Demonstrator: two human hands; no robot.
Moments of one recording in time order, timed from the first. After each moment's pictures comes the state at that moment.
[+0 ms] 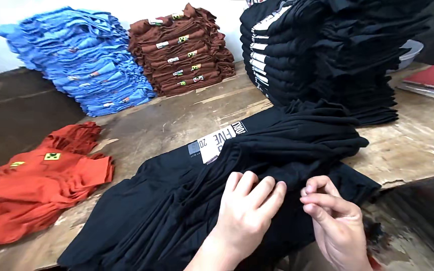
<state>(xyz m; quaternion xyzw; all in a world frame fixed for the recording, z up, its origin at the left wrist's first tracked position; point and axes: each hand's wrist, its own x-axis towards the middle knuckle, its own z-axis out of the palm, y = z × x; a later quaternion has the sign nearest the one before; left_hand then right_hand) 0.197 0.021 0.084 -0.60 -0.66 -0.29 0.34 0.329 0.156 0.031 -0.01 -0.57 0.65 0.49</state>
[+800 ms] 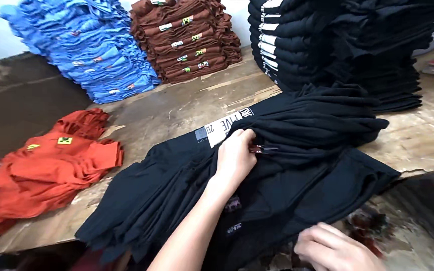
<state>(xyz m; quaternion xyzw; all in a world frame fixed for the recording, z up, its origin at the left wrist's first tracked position) 0.127 0.041 0.087 -0.47 -0.83 -0.26 0.12 0.400 0.121 0.055 0.00 -0.94 0.30 0.14</state>
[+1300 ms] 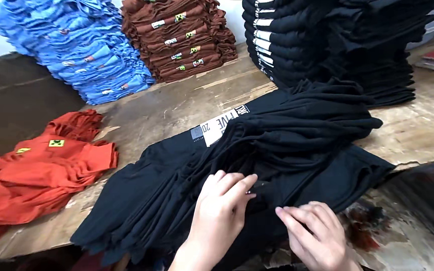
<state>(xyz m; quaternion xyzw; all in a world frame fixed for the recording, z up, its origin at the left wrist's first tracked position) 0.184 -0.044 0.064 -0.54 -0.76 -0.31 0.19 0.347 0.112 -0.025 -0.04 -0.85 0.11 0.51</state>
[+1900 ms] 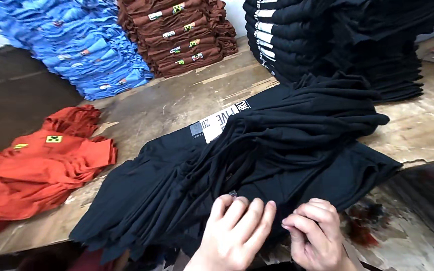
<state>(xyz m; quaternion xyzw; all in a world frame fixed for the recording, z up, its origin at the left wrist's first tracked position) 0.211 -0.056 0.046 -0.63 -0.68 -0.23 0.30 0.341 0.106 -0.029 -0.03 -0.81 0.21 0.55</state>
